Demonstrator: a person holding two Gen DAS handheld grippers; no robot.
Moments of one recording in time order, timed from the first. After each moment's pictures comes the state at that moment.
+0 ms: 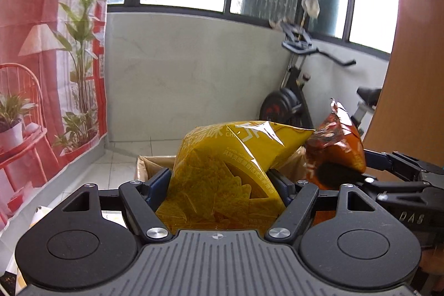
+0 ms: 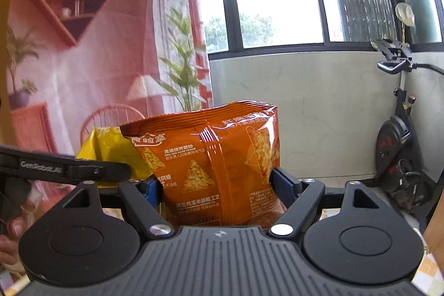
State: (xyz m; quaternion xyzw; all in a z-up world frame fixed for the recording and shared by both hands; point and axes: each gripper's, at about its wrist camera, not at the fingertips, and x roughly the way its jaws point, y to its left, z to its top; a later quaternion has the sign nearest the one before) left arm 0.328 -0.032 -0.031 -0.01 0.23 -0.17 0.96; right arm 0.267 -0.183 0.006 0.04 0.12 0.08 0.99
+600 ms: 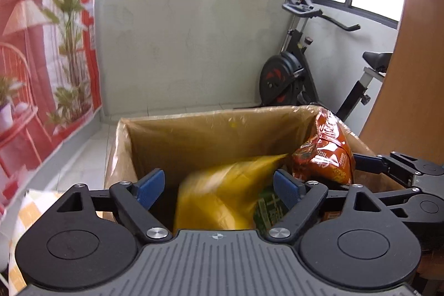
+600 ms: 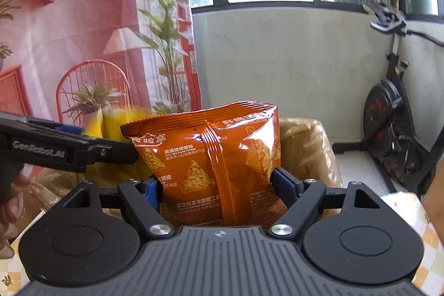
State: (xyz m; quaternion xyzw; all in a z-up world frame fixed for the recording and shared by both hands) left arm 0.365 -0.028 -0.062 0.01 0.30 -0.17 0.94; right arm 0.313 -0.184 -0.054 0.04 0.22 0.05 0.97
